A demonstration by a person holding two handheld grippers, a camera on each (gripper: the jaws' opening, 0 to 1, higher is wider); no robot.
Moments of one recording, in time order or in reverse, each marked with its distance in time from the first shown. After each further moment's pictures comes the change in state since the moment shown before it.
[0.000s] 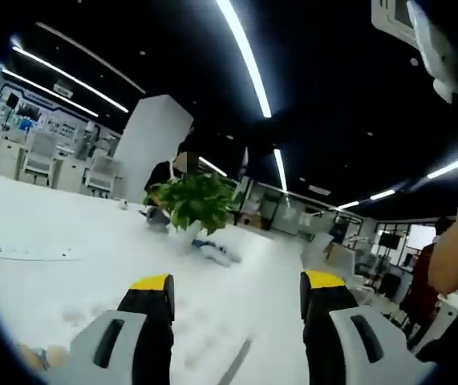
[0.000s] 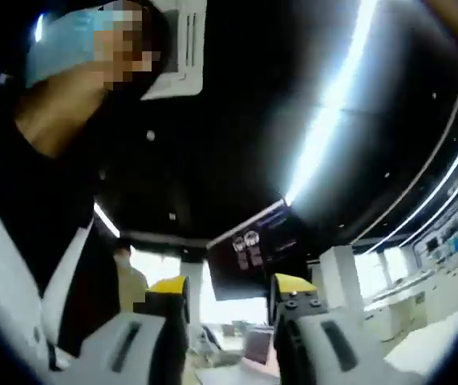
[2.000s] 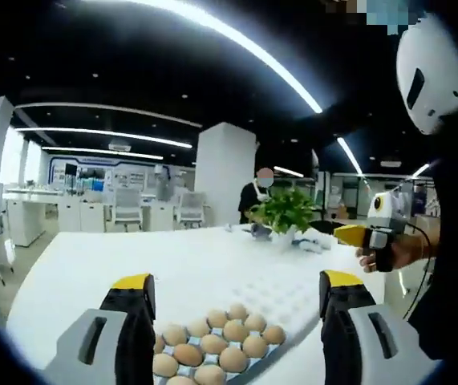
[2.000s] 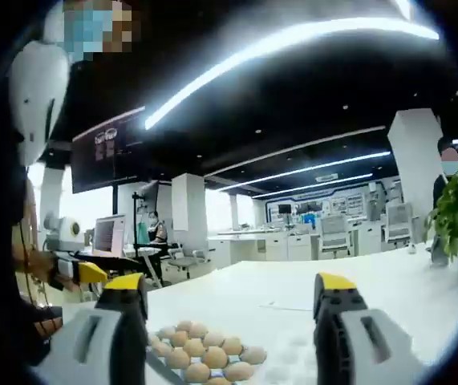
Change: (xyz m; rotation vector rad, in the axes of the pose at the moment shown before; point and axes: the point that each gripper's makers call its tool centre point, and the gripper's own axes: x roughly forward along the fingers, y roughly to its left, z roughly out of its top) left arm -0.268 0.055 0.060 0.322 -0.050 0.464; right arm -0.282 -0.122 -0.019 -0.551 0.562 -0.845
